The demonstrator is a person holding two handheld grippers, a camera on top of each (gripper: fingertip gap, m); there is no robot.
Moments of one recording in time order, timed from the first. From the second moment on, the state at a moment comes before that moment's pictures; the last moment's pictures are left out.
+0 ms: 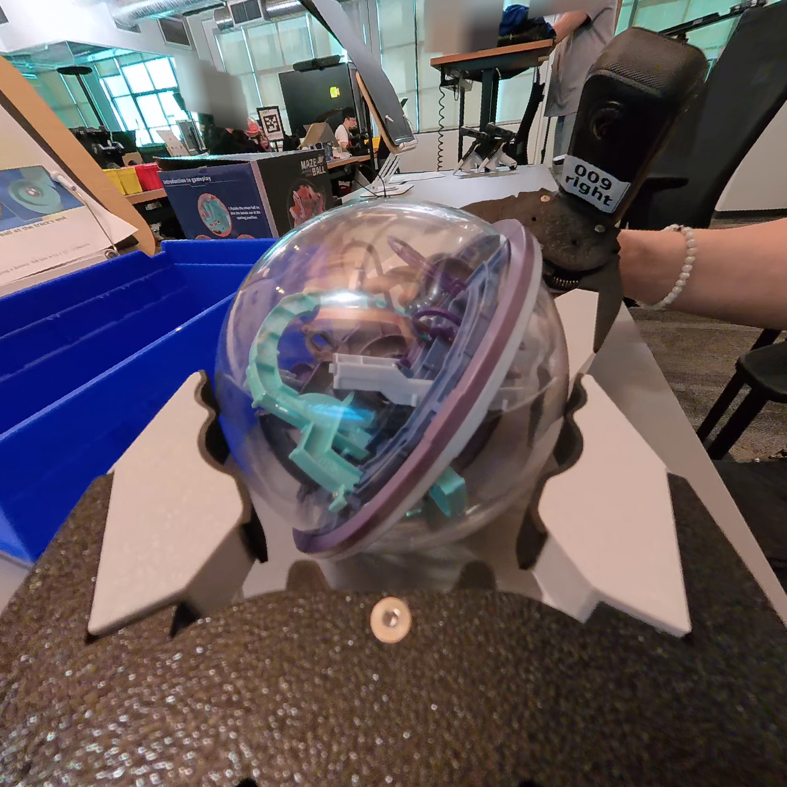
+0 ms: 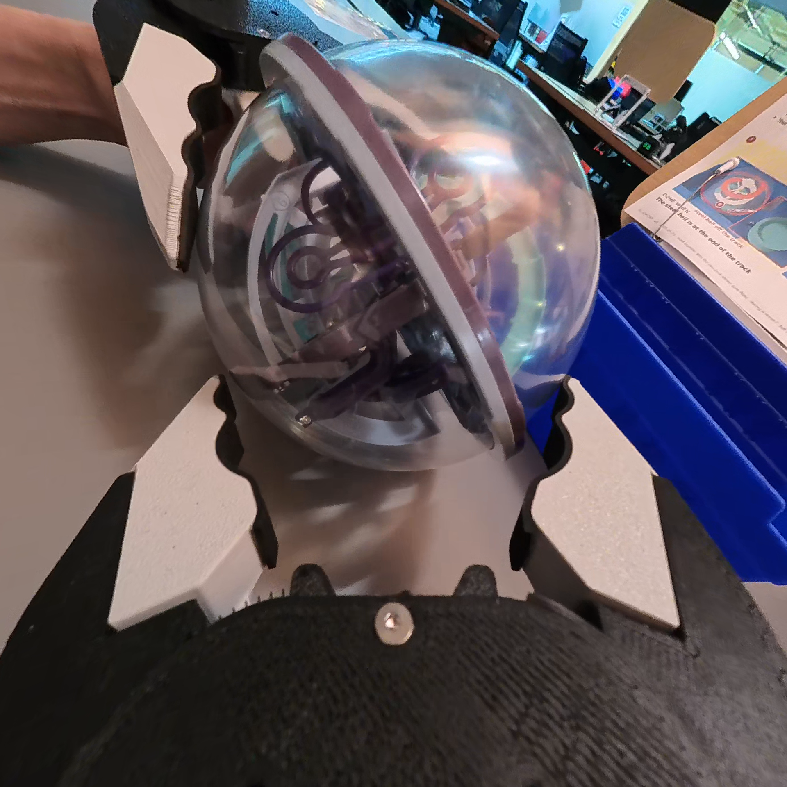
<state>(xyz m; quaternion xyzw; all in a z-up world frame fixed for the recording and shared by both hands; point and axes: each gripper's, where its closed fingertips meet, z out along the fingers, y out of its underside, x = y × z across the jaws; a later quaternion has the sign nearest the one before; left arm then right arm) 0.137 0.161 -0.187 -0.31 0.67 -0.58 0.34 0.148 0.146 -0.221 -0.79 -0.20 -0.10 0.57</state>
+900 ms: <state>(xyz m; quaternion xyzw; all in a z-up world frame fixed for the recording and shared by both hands) 0.144 0.162 -0.186 -0.32 0.66 -0.60 0.30 0.166 0.149 -0.234 -0.82 -0.23 -0.16 0.50</state>
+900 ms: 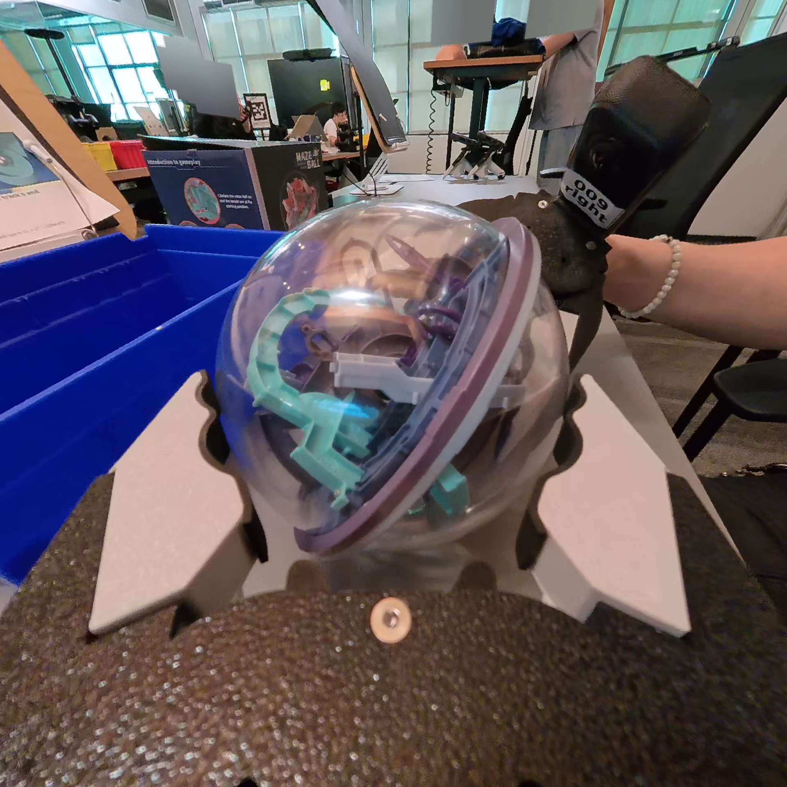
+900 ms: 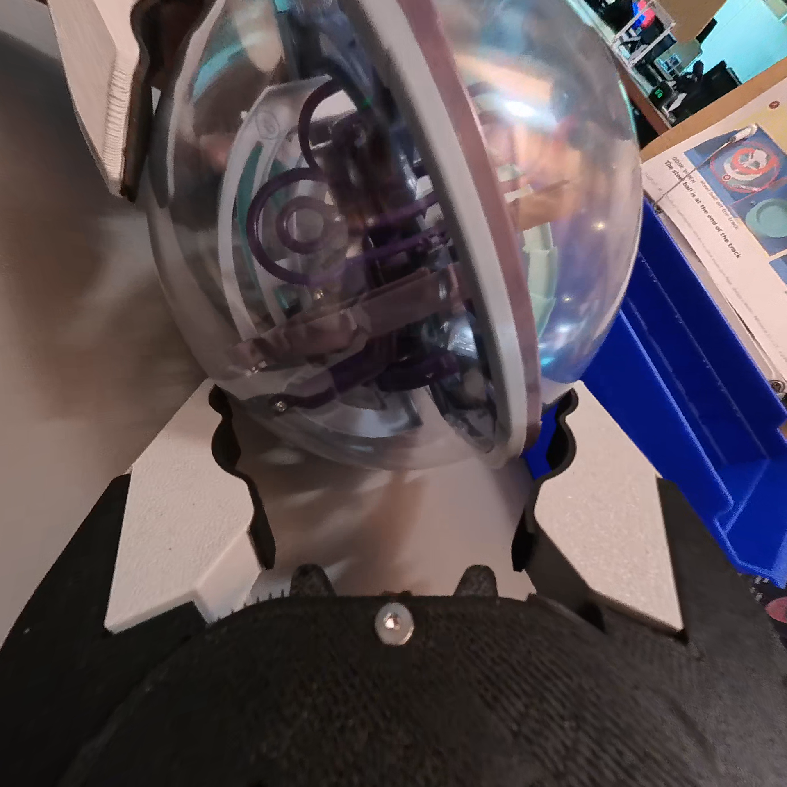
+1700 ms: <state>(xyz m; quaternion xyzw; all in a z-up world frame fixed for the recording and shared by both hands) 0.134 0.169 -0.125 -0.31 0.62 -0.64 0.32 0.141 0.173 -0.174 -0.74 -0.15 -0.09 0.64</state>
